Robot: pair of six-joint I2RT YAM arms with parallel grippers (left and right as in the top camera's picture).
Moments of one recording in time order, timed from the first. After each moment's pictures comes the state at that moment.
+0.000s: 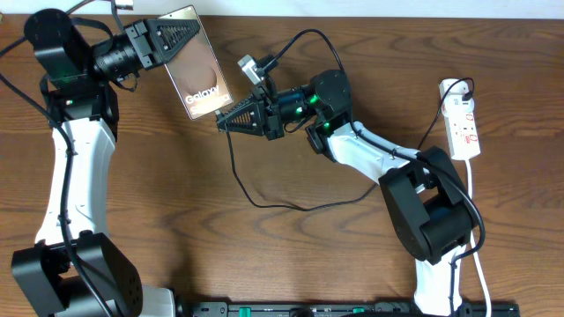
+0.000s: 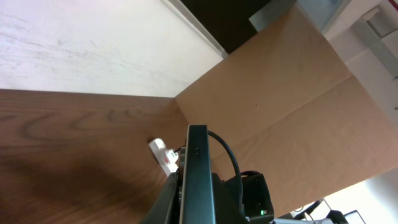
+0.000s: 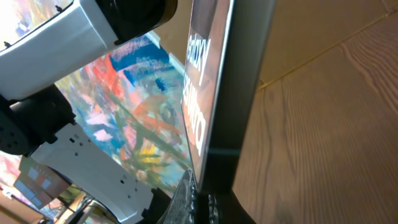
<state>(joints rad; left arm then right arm) 0.21 1.62 1.33 0.31 1.30 -0.90 0.56 2.09 1.33 1.15 -1.33 1.08</state>
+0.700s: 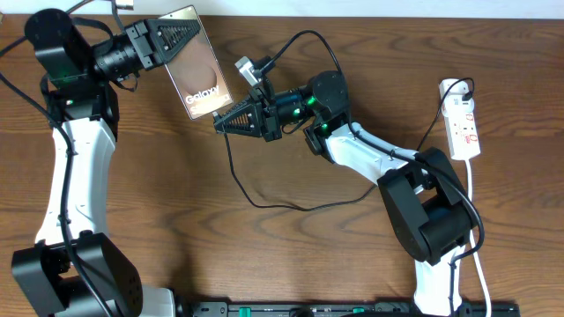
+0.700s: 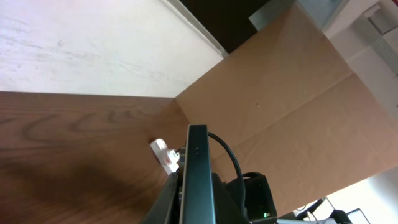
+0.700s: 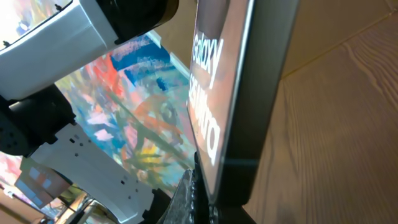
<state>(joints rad) 0.21 1.62 1.33 0.31 1.30 -0.88 0.57 2.09 1.33 1.15 -1.33 1.08</state>
